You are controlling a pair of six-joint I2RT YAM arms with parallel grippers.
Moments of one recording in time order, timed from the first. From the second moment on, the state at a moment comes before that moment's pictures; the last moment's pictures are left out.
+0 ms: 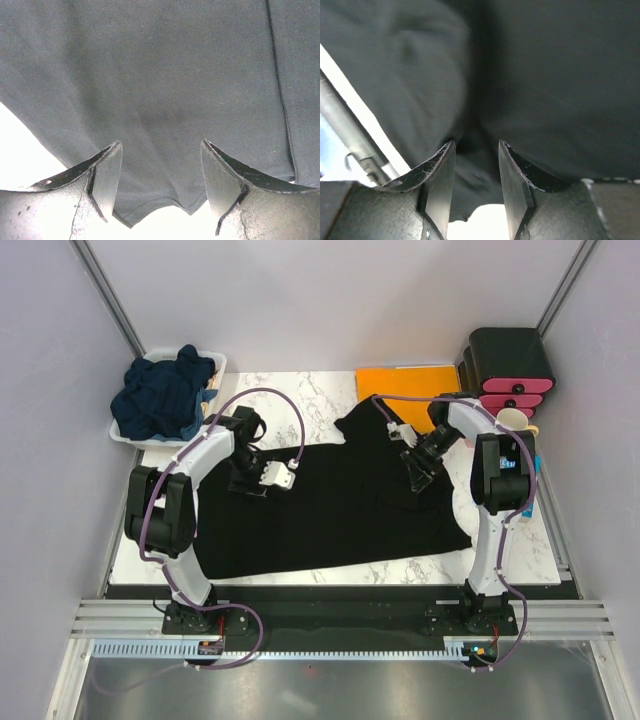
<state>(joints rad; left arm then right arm) -0.26 1.78 1.33 -1.05 0.24 1.60 0.06 2.17 1.72 -1.30 -0.52 -0.87</state>
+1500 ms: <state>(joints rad) -0.27 1.80 1.38 -1.08 0.22 1.62 0.21 2.17 1.73 -1.34 -0.67 -0.95</state>
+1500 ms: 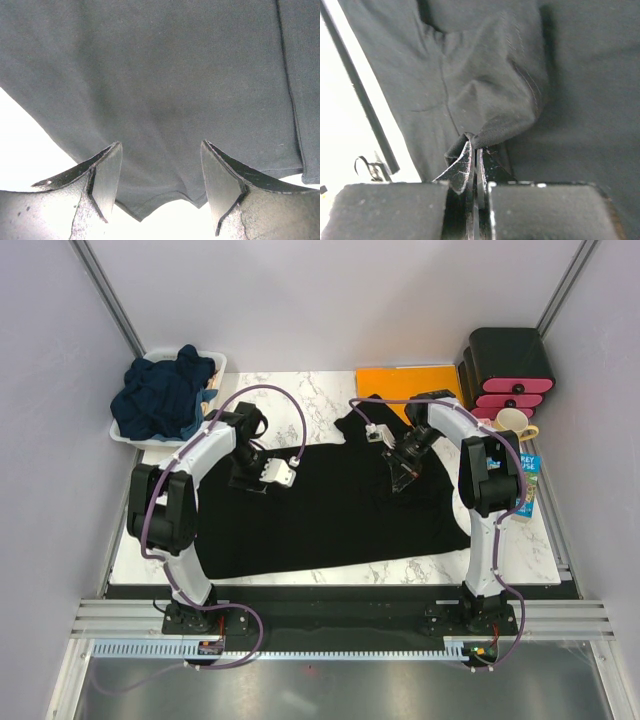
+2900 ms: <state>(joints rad) -0.27 1.82 1.39 -1.07 0.22 1.62 0.31 2.02 1.65 -0.90 0.06 -0.97</state>
